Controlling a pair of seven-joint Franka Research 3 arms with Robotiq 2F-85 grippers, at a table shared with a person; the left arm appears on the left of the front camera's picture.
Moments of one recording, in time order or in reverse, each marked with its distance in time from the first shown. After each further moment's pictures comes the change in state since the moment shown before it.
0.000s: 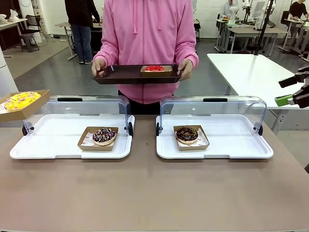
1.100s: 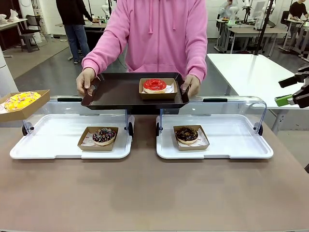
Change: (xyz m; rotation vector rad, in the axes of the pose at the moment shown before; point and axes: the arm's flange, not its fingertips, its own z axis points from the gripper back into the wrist) left arm 0.000 0.000 0.000 0.000 0.000 0.000; right arm 0.000 0.000 0.000 0.000 0.000 0.000
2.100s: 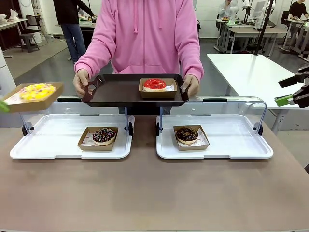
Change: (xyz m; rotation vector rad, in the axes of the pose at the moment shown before) left arm 0.094 0.036 -0.007 0.021 0.123 0.059; right arm 0.000 0.000 0.000 0.000 0.000 0.000
